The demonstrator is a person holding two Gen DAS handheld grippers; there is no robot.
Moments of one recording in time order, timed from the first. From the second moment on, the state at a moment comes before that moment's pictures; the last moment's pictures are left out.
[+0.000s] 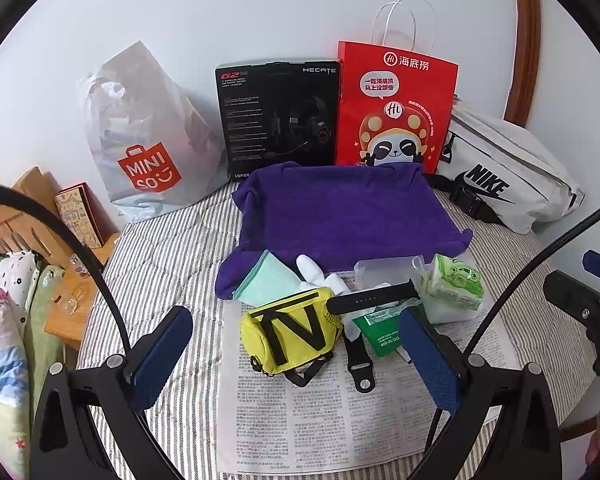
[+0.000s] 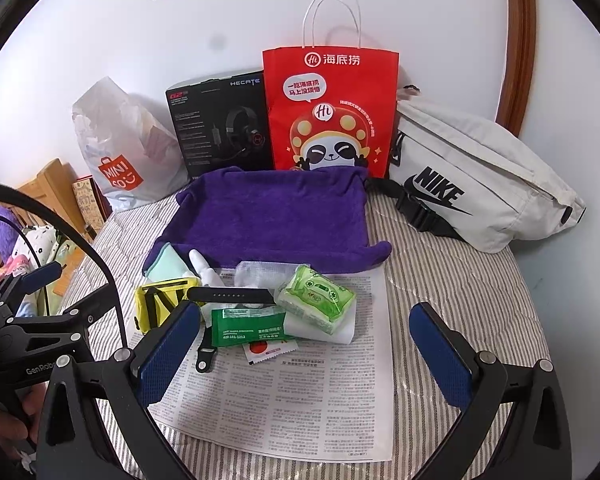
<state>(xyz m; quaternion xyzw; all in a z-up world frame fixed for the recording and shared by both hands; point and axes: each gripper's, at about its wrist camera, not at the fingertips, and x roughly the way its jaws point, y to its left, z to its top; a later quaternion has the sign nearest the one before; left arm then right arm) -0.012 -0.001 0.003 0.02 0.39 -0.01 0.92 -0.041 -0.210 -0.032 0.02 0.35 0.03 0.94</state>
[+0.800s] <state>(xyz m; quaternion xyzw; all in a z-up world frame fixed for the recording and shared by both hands) -0.008 -0.003 0.001 0.03 0.40 -0.01 0.92 -0.030 -0.209 -0.043 0.02 0.37 0.03 0.93</state>
